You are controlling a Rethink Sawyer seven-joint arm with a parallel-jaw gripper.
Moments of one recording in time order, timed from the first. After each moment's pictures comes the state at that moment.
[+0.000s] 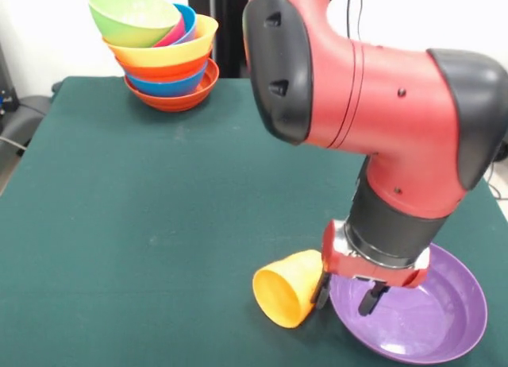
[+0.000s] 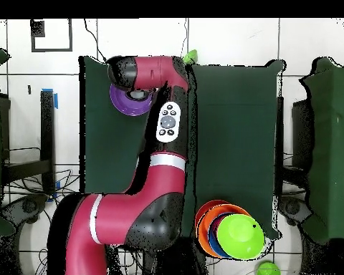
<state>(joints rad) 0.02 0.06 -0.27 0.50 0.10 1.00 1.84</state>
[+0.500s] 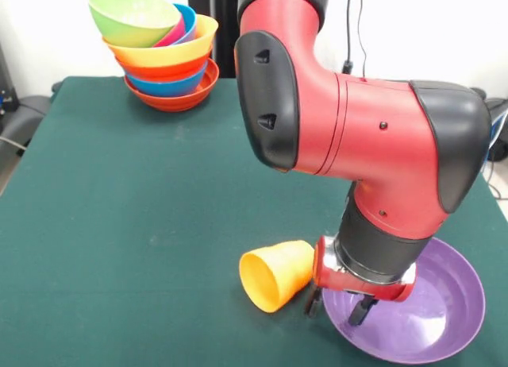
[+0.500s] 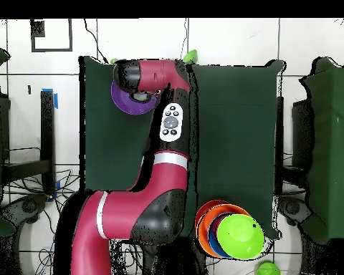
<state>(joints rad) 0.01 0.12 -0.27 0.45 0.10 1.01 1.84</state>
